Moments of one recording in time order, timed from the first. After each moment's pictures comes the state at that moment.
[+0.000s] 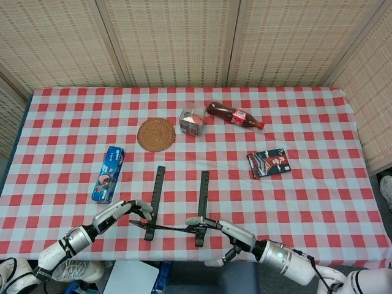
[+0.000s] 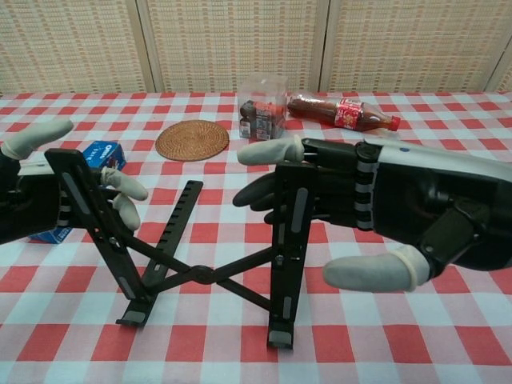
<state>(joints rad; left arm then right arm) -0.68 -1.29 0.19 -1.48 1.77 1.09 -1.41 0.70 -1.37 -0.20 -1.74 -1.83 1.19 1.14</state>
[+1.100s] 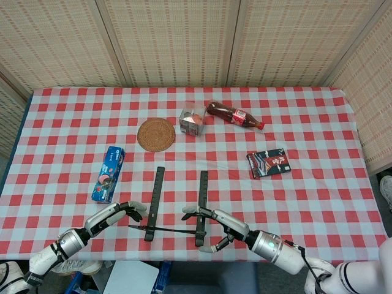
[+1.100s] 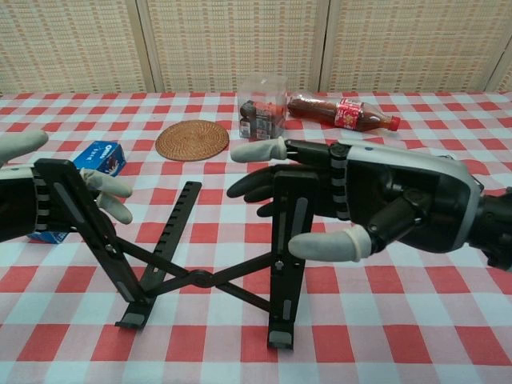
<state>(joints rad) -0.66 -1.28 0.25 -1.44 1.78 1.17 -1.43 0.73 -1.44 -0.14 -1.65 -1.74 1.11 1.14</state>
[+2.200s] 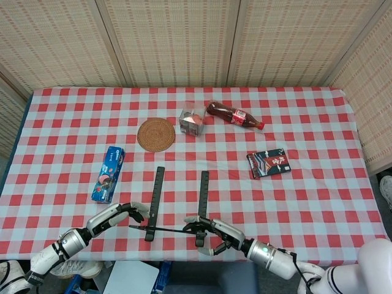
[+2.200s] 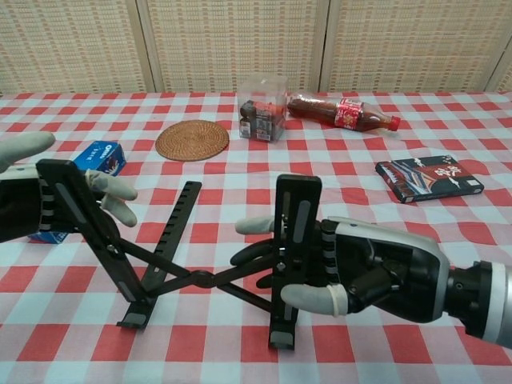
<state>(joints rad) -0.68 -1.27 0.26 -1.47 1.78 1.16 -1.40 0.71 -1.58 -0.22 -1.50 -1.73 1.07 1.37</state>
